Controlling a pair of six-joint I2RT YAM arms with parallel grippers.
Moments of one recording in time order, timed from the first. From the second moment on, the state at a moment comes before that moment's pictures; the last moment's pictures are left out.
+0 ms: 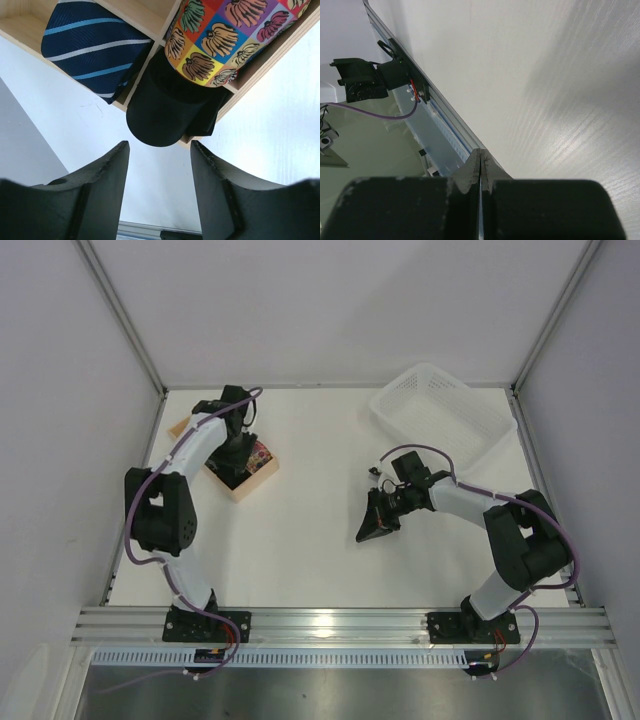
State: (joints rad) left arm -0.20 1.84 1.54 -0.99 -0.27 0.13; right arm 0.47 1.61 0.88 -0.39 -0.85 0.46
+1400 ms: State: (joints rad) left arm -0.11 1.83 1.39 -0.83 -0.05 0.04; right arm 0.54 1.61 0.87 -0.35 -0.81 0.53
